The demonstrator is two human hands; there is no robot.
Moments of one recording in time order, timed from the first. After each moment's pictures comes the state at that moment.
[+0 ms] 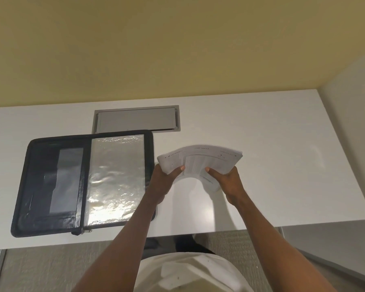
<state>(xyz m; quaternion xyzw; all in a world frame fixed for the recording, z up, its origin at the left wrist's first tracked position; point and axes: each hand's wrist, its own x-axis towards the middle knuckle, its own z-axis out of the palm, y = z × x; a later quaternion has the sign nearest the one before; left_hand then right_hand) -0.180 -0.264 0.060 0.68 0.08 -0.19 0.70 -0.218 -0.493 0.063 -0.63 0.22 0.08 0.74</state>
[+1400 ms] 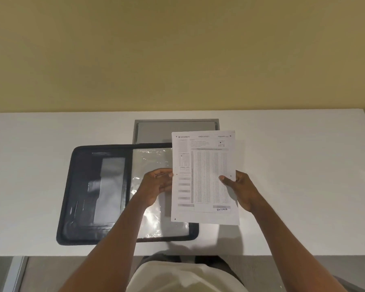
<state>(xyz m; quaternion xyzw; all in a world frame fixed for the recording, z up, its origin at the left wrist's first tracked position) -0.108 -0.072 0.043 0.59 0.20 -0.29 0.72 -0.151 -0.385 0.069 -0.61 0.18 0.19 0.75</state>
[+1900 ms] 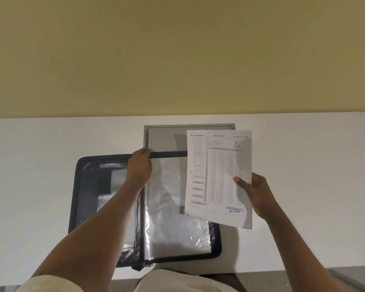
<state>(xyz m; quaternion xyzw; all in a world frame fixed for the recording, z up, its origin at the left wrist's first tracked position) 0.017 0.022 0.004 0.97 -0.02 -0.12 0.20 -0.112 -0.342 0.067 -0.68 0.24 0.14 0.68</state>
